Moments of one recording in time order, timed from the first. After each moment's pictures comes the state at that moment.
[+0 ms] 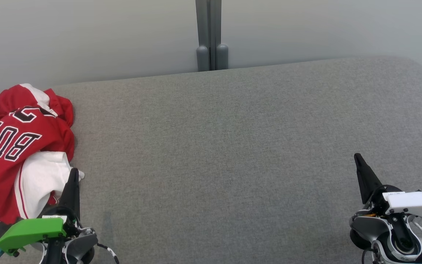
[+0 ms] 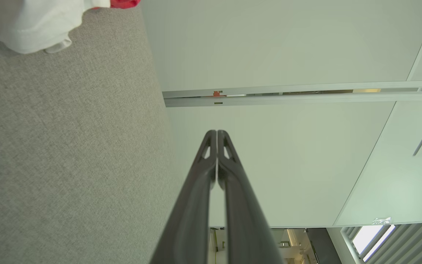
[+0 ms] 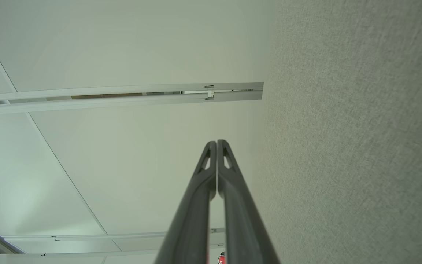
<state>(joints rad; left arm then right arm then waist) -0.10 0.05 0.11 0.25 -1.61 -0.13 0.11 -0.11 -0.05 -0.11 0.25 1.61 0.13 0.11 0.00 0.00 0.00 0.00</state>
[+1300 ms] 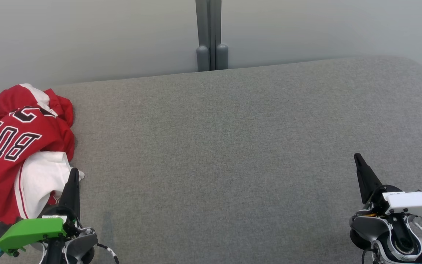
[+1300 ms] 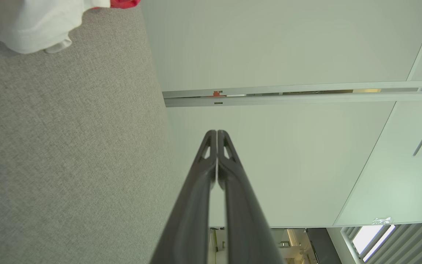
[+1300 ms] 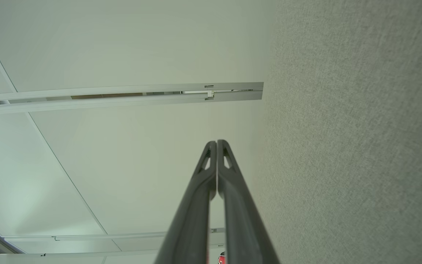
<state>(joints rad) -0.10 0.05 0.11 0.25 -1.61 -0.13 0.11 -0.11 -0.05 -0.11 0.25 1.61 0.13 0.11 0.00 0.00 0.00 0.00</state>
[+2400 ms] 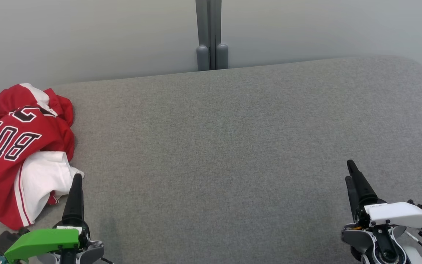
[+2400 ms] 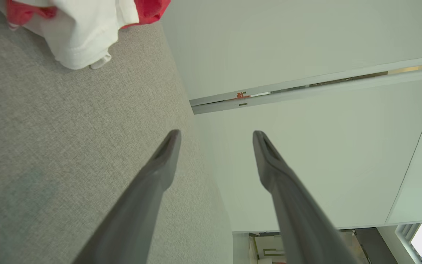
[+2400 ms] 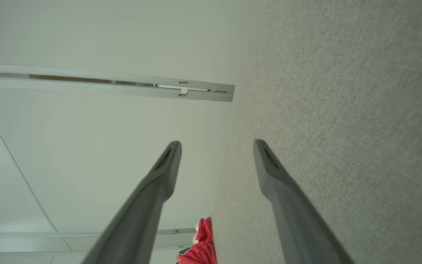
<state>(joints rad) -0.04 0.04 0.08 0.22 -1.45 -0.11 0.03 -0.07 -0.04 -0.06 0.27 1.46 0.13 0.03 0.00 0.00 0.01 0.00</state>
